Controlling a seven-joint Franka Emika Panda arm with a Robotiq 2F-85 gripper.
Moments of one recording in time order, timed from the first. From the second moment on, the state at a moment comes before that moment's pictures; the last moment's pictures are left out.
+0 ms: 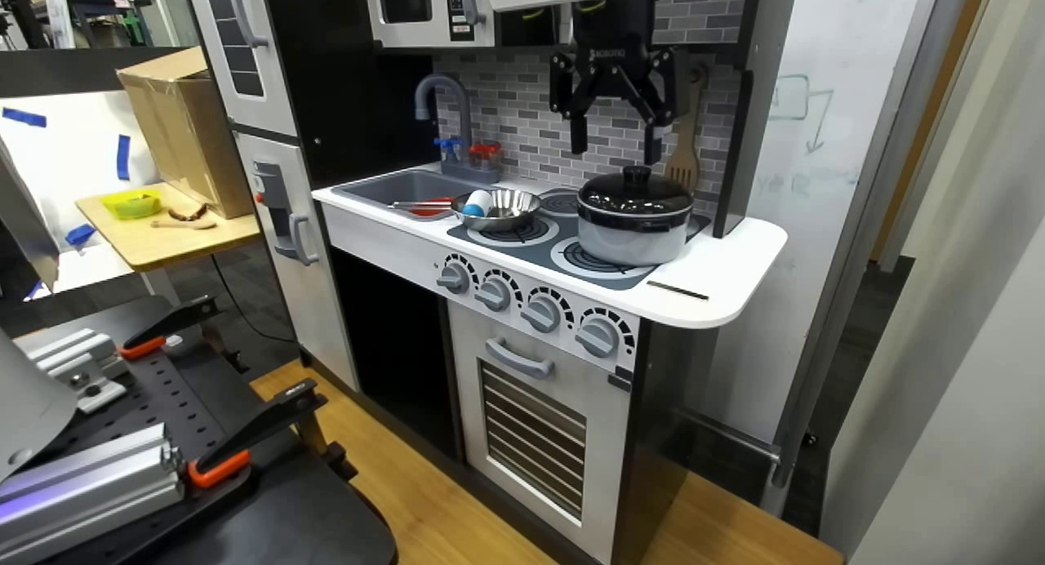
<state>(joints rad) -0.27 0.19 -0.19 -2.19 0.04 2.48 -0.44</state>
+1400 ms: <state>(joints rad) -0.27 0.26 -0.20 -2.13 -0.01 2.48 -0.41</state>
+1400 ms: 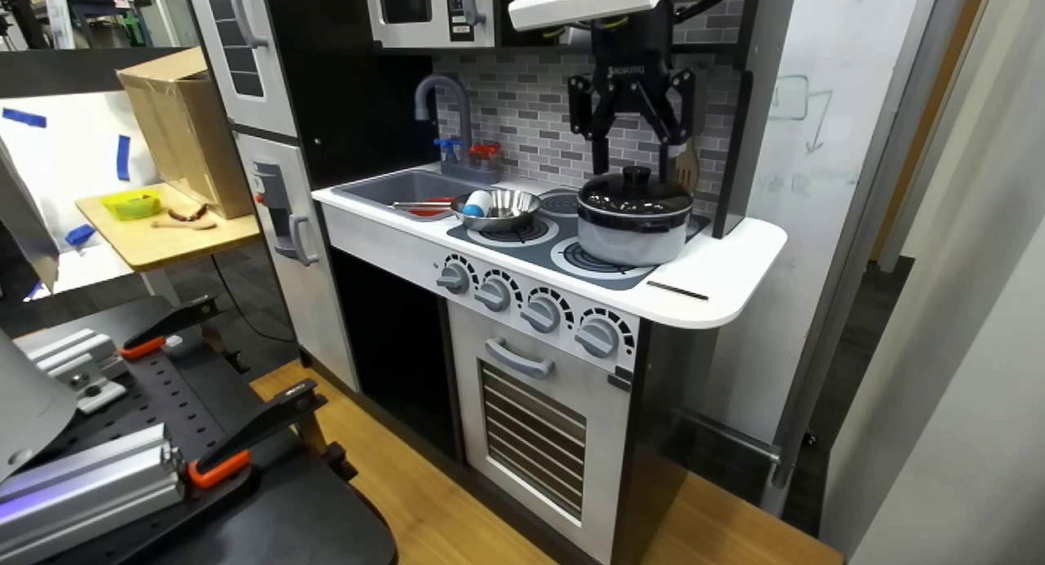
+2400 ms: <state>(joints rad) -0.27 0.26 -0.20 -2.12 -0.01 2.48 -0.41</state>
